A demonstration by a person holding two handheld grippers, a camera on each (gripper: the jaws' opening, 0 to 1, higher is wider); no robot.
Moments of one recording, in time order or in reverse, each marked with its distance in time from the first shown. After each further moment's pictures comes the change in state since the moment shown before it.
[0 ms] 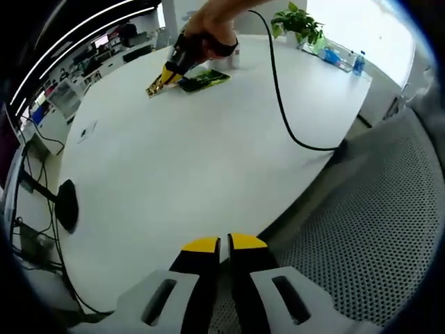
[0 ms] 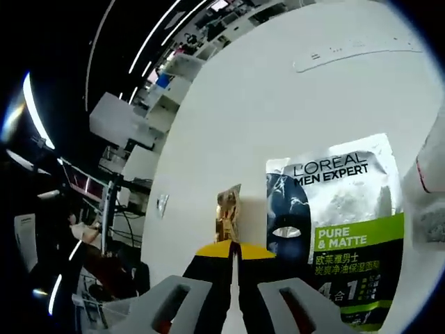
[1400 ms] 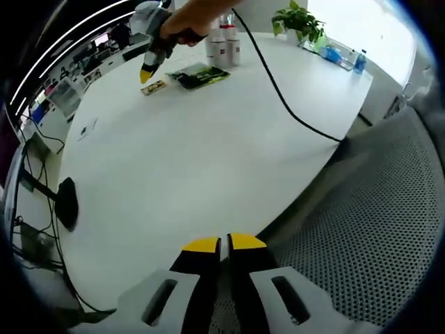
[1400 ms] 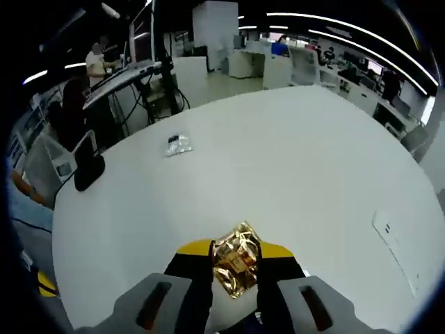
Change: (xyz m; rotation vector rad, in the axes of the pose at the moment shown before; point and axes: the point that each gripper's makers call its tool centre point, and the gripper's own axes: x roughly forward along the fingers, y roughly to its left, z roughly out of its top) left arm 0.001 0.001 -0.003 -0.004 0.016 0.005; right arm 0.047 0.036 0.035 -1.010 0.131 -0.082
